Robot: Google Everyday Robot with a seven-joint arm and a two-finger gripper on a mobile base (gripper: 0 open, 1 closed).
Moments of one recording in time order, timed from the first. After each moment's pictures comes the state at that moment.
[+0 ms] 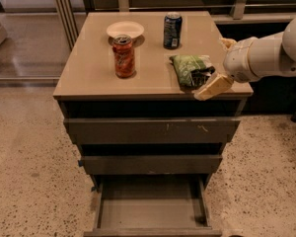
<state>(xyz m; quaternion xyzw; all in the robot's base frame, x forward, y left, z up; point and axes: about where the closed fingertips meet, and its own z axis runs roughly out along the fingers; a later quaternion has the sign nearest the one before) 0.625 -0.177 0.883 -0.53 0.72 0.00 0.44</state>
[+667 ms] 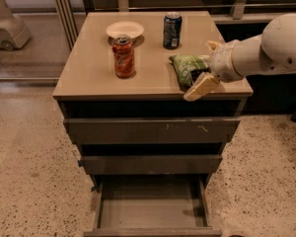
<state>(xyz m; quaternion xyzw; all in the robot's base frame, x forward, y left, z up) 0.649 -0.155 0.858 -0.55 0.71 0.03 0.44</state>
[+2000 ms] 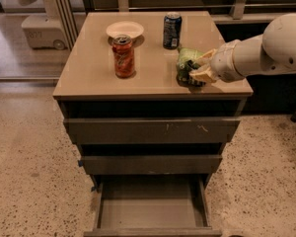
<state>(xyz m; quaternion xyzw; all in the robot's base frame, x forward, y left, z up) 0.649 -0.155 0.858 -0.55 0.71 0.03 0.44</state>
